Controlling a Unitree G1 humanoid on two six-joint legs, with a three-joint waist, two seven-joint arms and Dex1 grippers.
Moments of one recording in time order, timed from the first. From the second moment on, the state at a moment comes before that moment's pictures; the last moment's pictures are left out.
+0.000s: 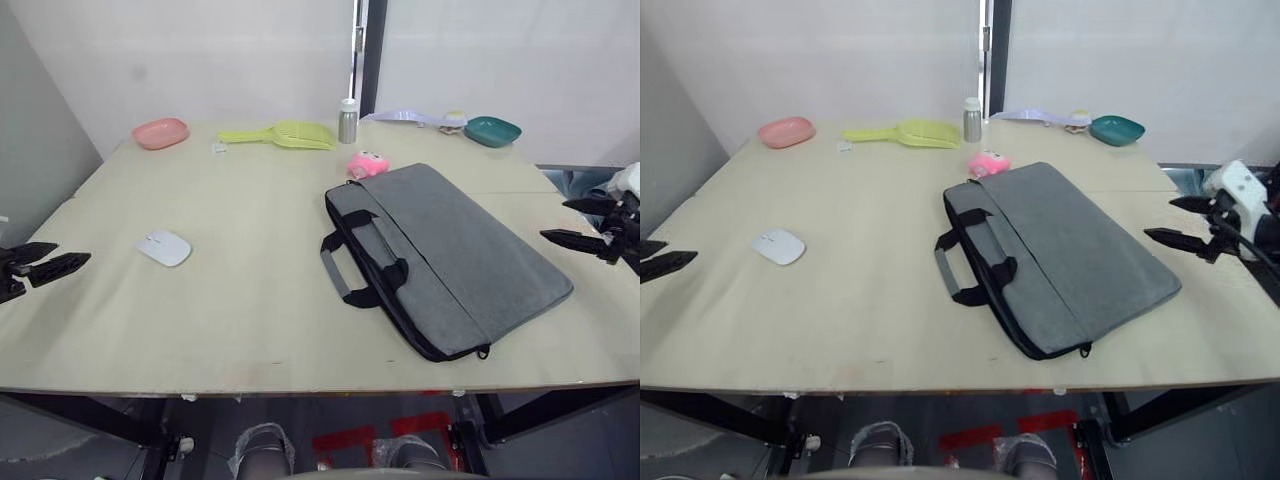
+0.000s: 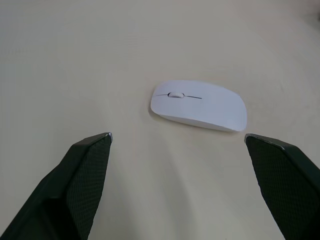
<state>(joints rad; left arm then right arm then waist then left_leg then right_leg) -0.44 1.16 0.42 1.00 -0.37 0.23 -1.26 -0.47 -1.07 -0.26 0.45 0.35 0.24 1.24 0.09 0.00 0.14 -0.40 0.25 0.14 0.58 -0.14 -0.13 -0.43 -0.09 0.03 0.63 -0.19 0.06</state>
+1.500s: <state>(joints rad) -0.30 0.39 0.55 -0.25 -0.48 0.98 0.10 -0.57 -0.69 -0.21 -0.28 0.90 0.71 0.96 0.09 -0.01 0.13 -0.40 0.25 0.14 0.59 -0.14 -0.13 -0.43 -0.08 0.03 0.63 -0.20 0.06</state>
